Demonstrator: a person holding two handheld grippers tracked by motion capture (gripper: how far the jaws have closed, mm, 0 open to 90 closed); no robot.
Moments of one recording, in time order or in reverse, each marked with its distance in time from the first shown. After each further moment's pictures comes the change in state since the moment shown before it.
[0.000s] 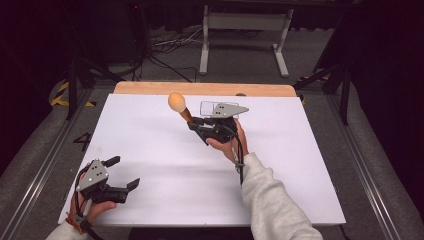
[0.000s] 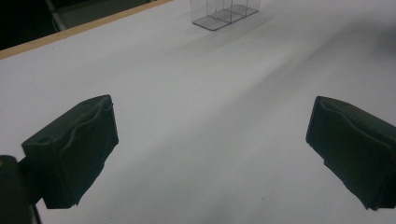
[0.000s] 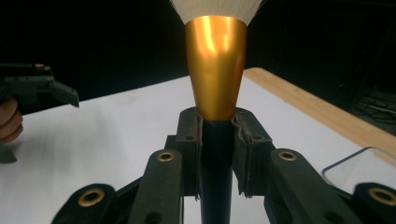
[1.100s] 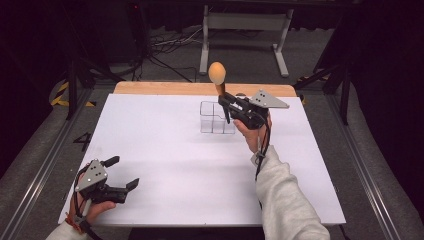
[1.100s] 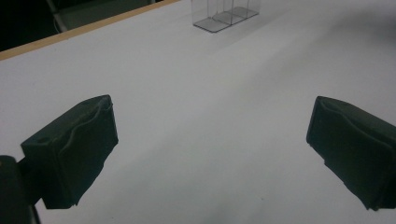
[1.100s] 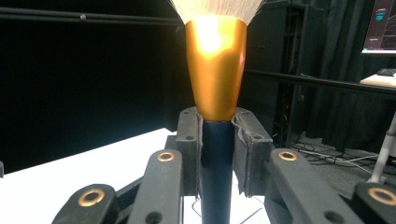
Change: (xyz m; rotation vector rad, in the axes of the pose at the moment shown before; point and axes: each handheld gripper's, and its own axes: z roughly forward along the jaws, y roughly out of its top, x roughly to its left) left arm 0.000 0.000 -0.001 -0.010 0.003 -0.006; right arm -0.047 0.005 -0.063 -0.274 -0.216 0.013
